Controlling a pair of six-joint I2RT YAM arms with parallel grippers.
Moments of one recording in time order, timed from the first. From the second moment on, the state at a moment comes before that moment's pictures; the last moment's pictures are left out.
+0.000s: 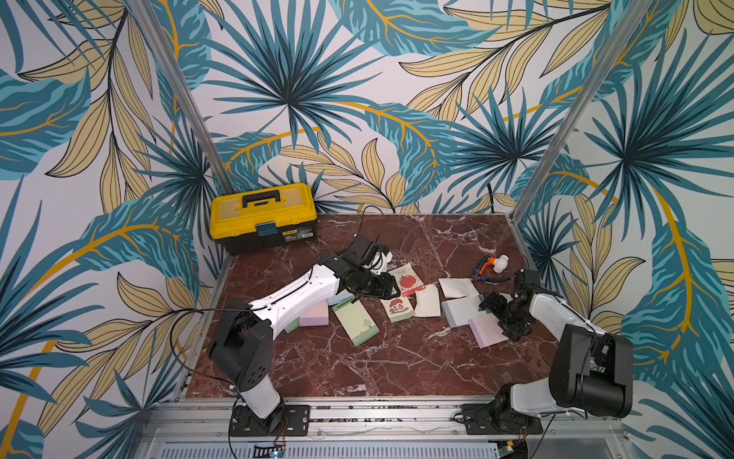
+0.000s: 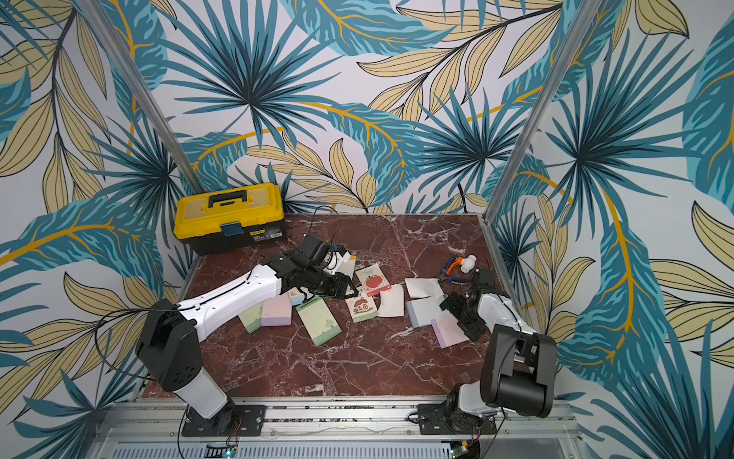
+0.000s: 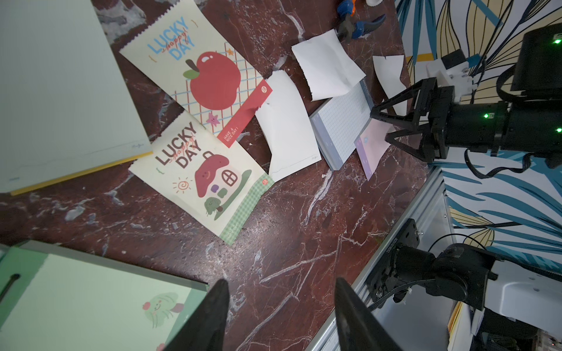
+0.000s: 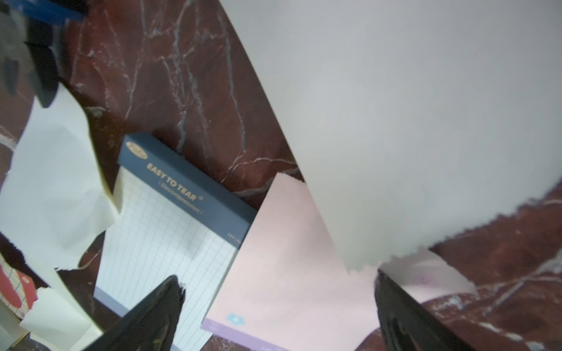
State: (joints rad) left arm -0.63 1.66 1.35 -0.64 0.44 -0.44; right arm -0.29 1.41 0.78 -0.66 -0.15 0.56
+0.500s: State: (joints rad) left arm -0.28 0.94 0.86 -0.31 0.18 -0.24; right arm -0.29 0.94 0.66 -0.42 -0.31 0.30
